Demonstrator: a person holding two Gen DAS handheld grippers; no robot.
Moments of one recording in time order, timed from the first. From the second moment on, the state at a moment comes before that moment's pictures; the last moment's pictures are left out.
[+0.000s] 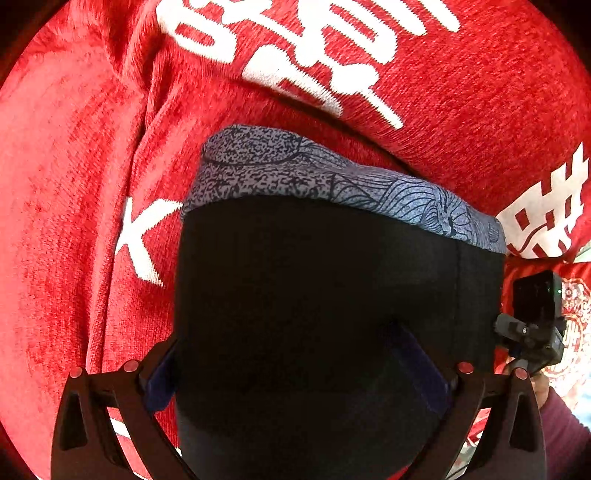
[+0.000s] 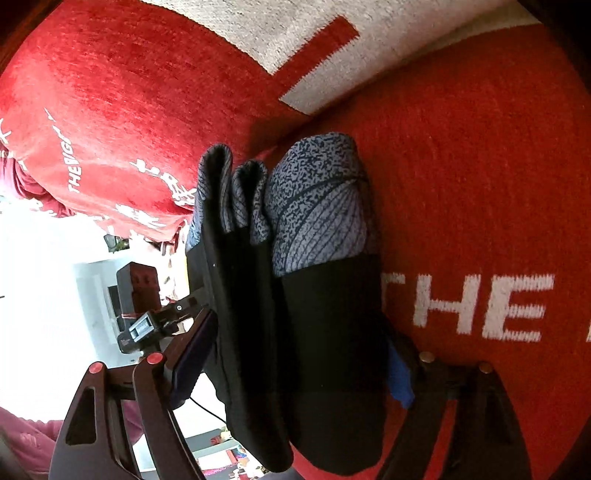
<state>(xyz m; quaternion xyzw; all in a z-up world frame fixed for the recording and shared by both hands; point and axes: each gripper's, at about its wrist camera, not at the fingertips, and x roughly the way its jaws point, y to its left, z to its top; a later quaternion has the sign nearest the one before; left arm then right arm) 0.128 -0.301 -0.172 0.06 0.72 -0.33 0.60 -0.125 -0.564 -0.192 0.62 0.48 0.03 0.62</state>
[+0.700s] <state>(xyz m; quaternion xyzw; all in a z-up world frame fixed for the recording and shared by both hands) 0.091 -0.290 -0.081 0.09 0.67 -0.38 0.63 -0.142 -0.532 -0.126 0.64 0.43 0.02 0.64</state>
